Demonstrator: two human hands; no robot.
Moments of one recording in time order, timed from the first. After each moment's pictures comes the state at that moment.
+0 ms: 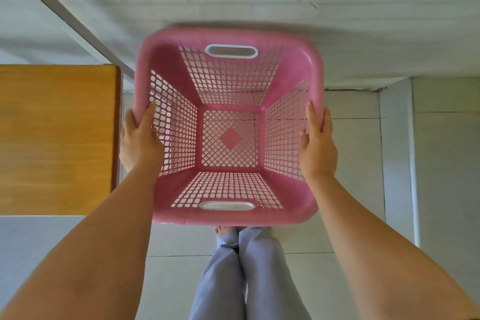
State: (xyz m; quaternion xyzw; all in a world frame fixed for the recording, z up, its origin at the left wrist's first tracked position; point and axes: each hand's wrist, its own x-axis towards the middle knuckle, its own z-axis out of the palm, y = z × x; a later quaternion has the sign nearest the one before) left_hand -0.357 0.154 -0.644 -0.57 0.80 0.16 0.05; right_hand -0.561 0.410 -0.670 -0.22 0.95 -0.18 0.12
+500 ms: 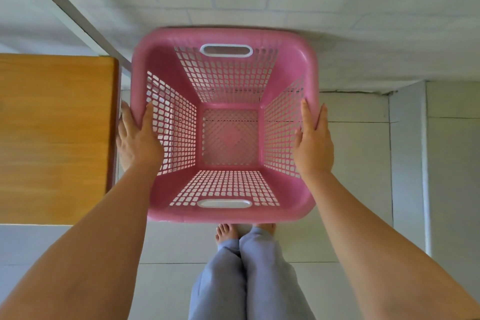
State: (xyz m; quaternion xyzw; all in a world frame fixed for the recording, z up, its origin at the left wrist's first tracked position) left_hand -0.341 0.128 -0.706 -0.54 0.83 0.11 0.10; right_hand -0.560 0.375 -0.712 -0.24 0.96 -0.12 0.13
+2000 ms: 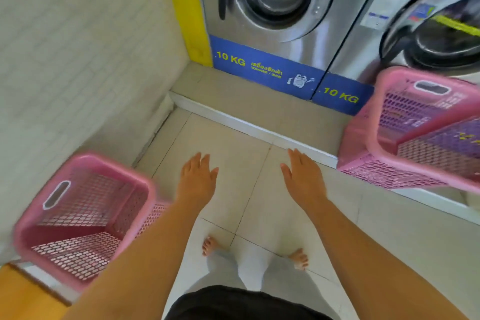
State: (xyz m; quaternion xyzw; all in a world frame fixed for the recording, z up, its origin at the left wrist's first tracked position) left_hand -0.330 0.596 -0.402 0.16 0.96 0.09 0.20; right_hand -0.227 0.833 -0.400 0.23 0.95 -0.17 0.12
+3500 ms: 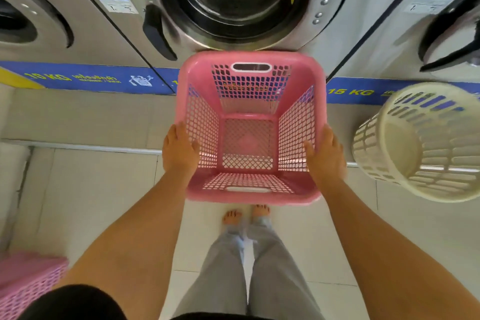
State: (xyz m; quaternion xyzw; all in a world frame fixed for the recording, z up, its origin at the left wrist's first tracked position) left_hand -0.277 1.229 -0.503 0.20 0.95 0.12 0.21; right_hand -0.047 1.441 -0.499 0.56 0.79 -0.27 0.03
